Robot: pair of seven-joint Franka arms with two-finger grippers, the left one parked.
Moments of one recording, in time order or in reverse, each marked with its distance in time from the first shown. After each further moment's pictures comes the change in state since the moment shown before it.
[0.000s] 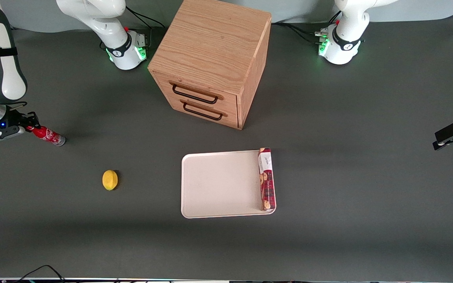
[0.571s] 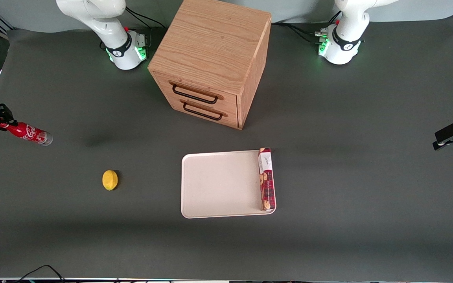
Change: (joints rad) arm 0.024 -0.038 0.254 0.511 0.036 -0.586 0.179
